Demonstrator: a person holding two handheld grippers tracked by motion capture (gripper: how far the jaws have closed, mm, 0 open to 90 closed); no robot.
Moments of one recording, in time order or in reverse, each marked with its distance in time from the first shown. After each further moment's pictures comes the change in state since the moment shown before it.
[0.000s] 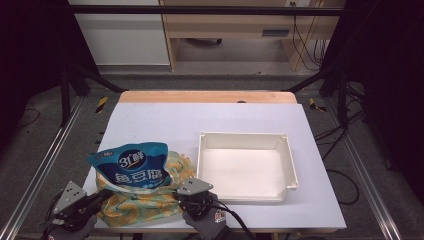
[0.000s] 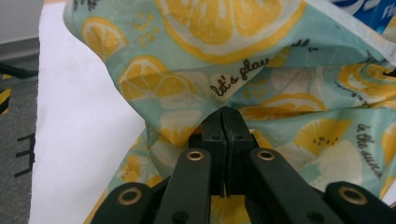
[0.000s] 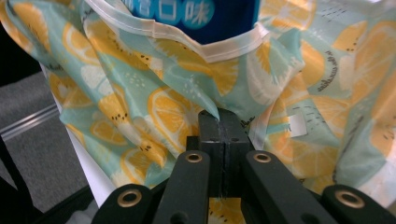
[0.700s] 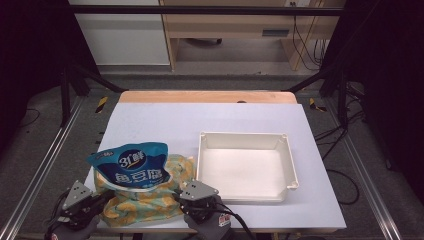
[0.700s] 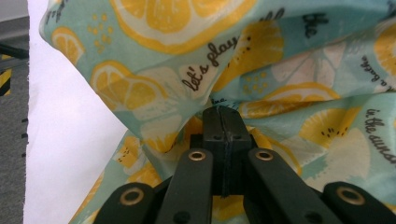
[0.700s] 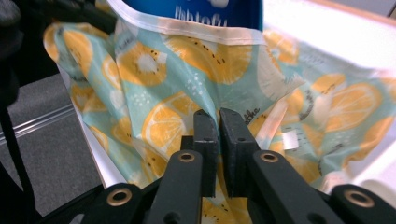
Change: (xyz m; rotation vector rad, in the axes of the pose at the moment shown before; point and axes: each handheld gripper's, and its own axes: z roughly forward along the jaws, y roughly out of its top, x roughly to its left) left arm 0.000 -0.002 0.008 0.081 0.005 0.003; right arm 0.004 0.008 -0.026 -0.085 0.006 -0.053
